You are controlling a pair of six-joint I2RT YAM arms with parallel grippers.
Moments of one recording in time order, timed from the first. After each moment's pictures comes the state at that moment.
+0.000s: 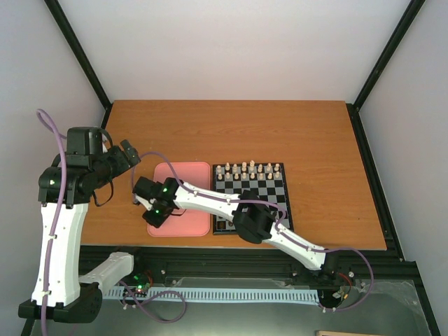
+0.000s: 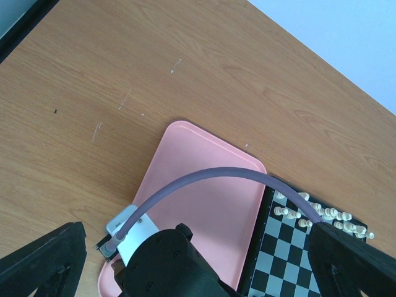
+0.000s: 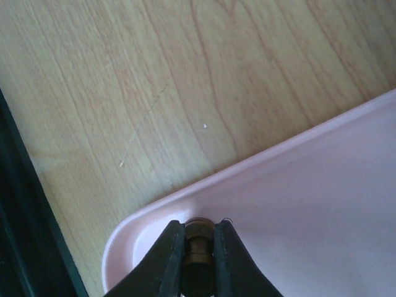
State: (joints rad) left arm -0.07 0.98 1.48 -1.30 -0.06 -0.64; right arm 1.22 2.61 2.41 -0.95 -0.24 0.21
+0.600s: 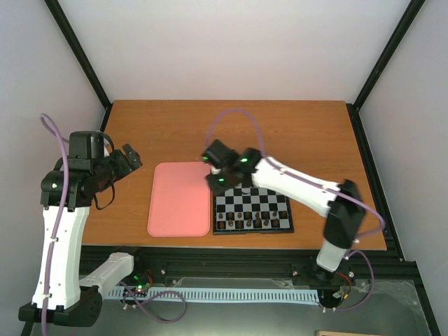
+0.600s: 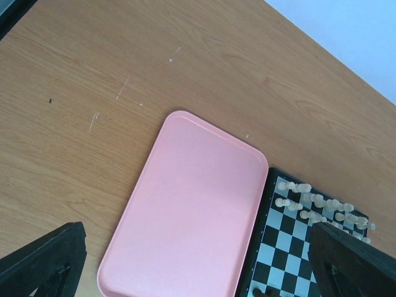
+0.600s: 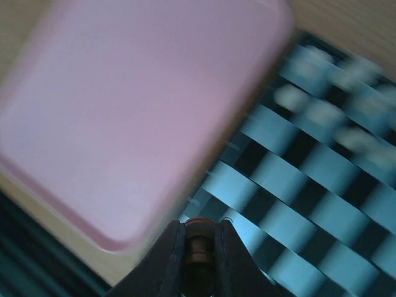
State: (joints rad) left arm -0.07 0.96 1.44 -1.29 -0.04 -0.64; right arm 1.03 1.83 1.65 -0.90 0.01 0.34
